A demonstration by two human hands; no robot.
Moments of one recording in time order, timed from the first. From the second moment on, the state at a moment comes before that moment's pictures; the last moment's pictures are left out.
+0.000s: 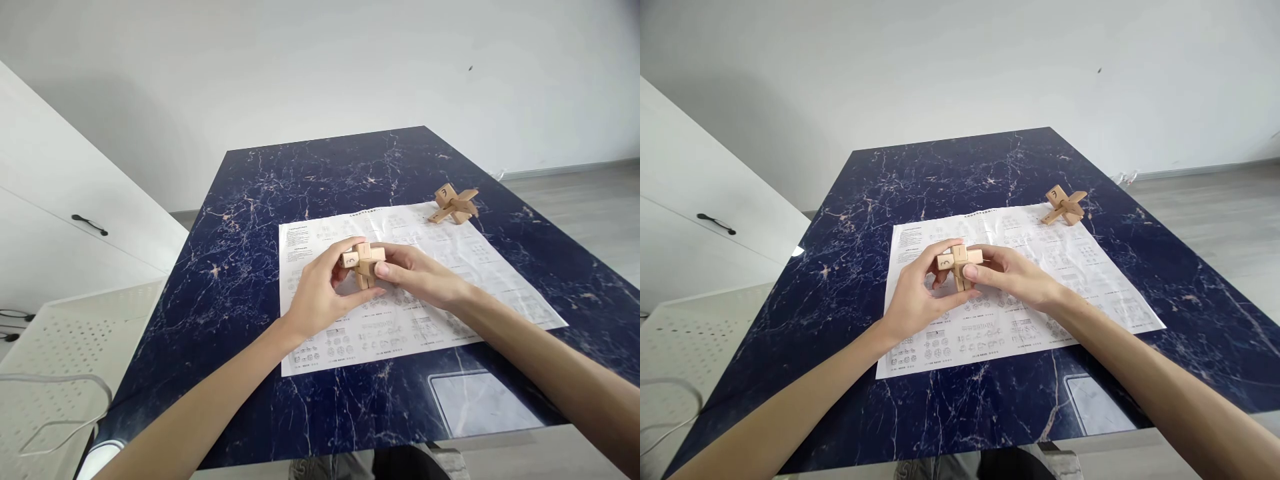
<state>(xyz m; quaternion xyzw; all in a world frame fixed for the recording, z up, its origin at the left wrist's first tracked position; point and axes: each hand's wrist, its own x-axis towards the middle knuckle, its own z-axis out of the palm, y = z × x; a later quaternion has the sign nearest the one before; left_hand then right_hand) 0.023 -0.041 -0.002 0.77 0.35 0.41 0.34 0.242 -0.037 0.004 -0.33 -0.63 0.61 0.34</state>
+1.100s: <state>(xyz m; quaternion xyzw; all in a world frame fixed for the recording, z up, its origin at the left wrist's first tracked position) 0.026 -0.046 0.007 0.72 0.36 0.42 0.42 0.236 -0.045 0.004 -0.39 -0.77 0.30 0.40</state>
